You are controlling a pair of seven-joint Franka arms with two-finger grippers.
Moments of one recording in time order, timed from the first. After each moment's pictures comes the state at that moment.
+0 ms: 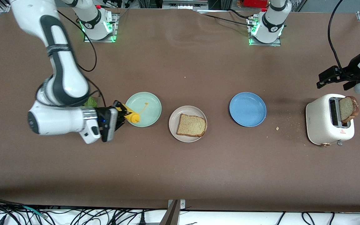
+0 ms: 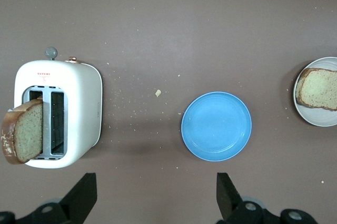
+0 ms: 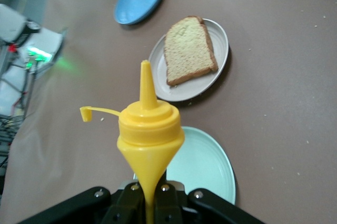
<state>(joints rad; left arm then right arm) 0.00 0.04 0.01 -1.60 -0.05 1.63 0.04 0.21 0.63 -0.06 -1.41 0.78 1.69 -1.28</state>
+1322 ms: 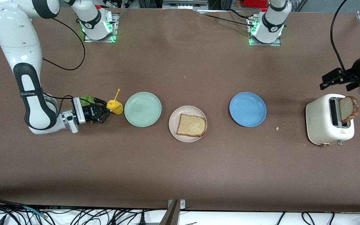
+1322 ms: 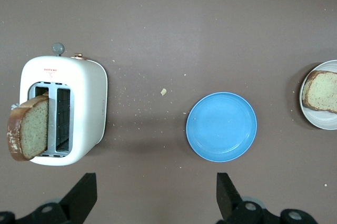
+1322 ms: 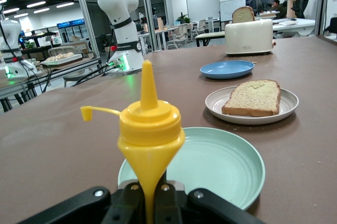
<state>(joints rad) 0.02 0.05 0.02 -1.60 -0.05 1.63 0.04 -0.03 0.82 -0.06 -1.64 1.08 1.46 -2.43</state>
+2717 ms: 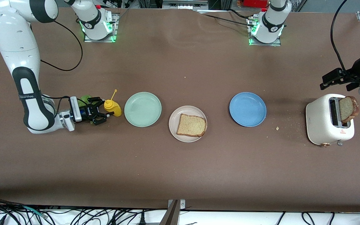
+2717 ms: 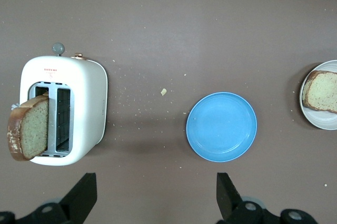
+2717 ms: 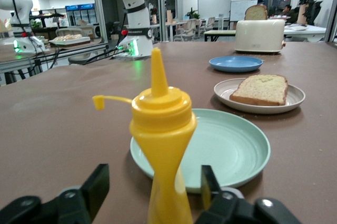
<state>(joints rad) 0.02 0.05 0.02 -1.60 -0.05 1.63 0.04 -0.08 0.85 -0.06 -1.62 1.00 1.46 -2.54</state>
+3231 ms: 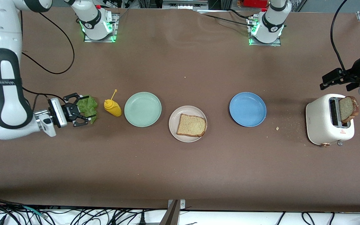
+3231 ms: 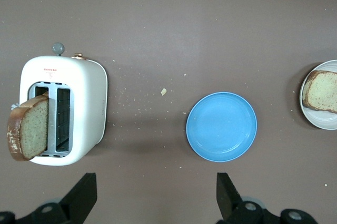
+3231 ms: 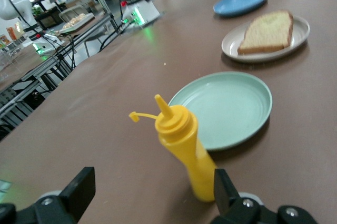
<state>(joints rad) 0.02 0.05 0.02 -1.60 -0.05 1.63 0.04 -0.09 0.69 -0.08 -1.48 0.73 1.38 -1.98</state>
